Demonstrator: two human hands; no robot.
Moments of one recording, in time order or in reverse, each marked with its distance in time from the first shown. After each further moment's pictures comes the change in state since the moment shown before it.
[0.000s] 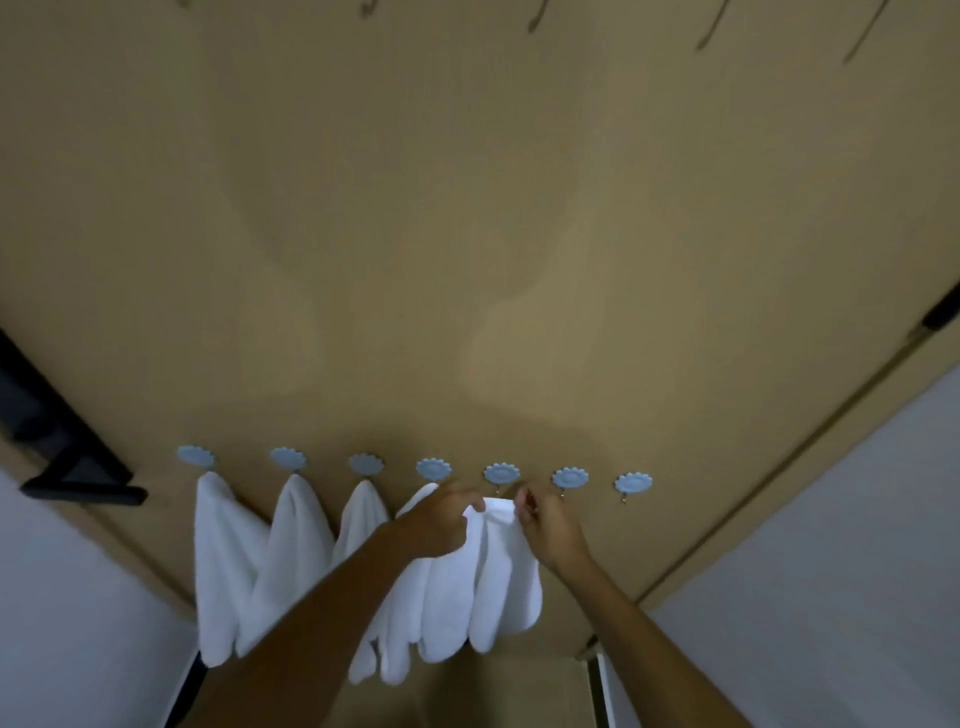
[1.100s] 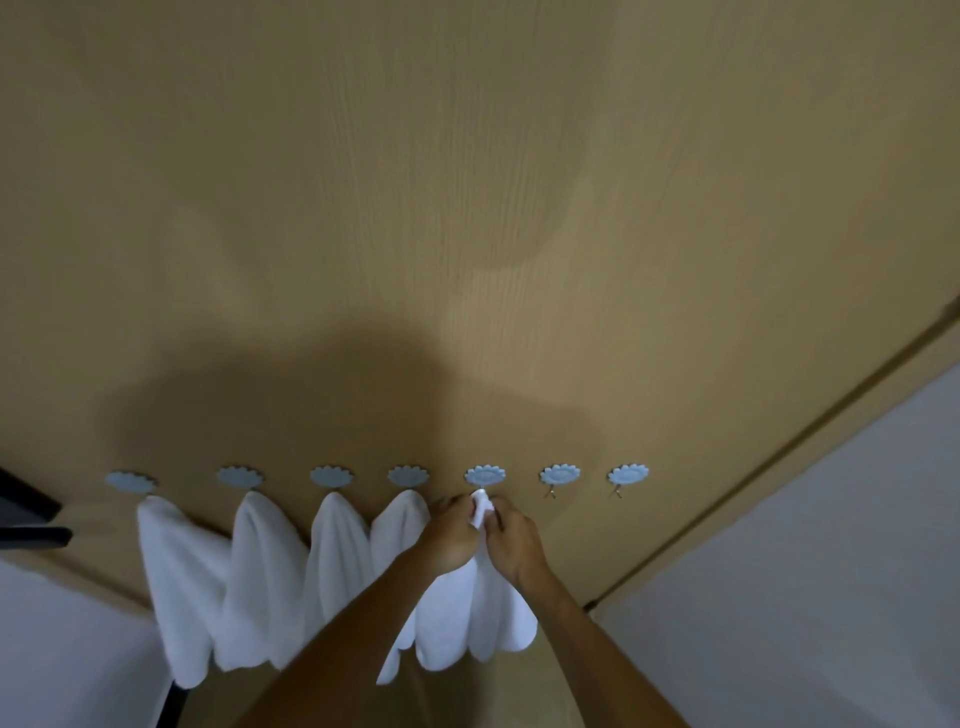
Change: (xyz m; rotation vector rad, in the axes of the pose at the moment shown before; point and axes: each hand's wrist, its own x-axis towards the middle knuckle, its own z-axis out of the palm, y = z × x) left_hand 0.041 0.023 0.039 -0.275 -0.124 -0.392; right_hand 0.019 0.013 0.050 0.182 -0.049 0.239
